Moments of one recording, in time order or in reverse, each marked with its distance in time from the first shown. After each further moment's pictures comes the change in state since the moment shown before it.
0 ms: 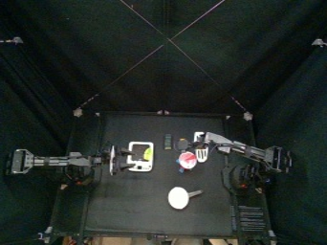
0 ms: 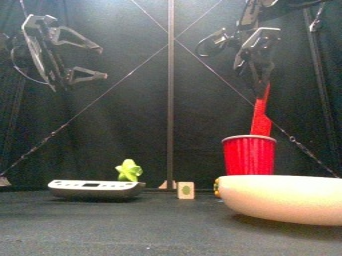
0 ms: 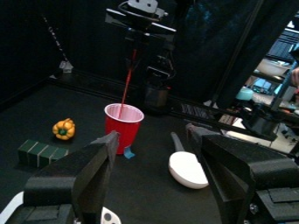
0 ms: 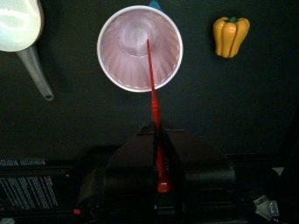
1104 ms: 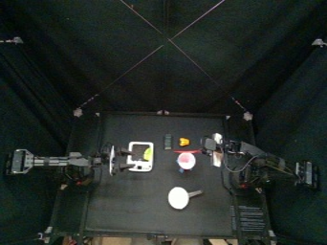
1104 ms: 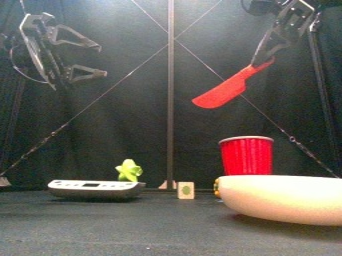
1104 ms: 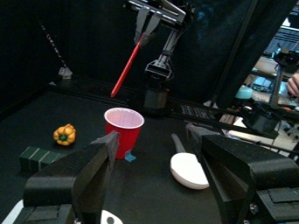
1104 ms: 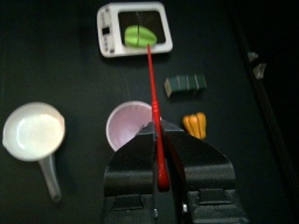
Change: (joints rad) left arm 0.000 0.000 0.006 0.012 -0.037 0.066; right arm 0.038 -0.492 0.425 0.080 -0.790 0.094
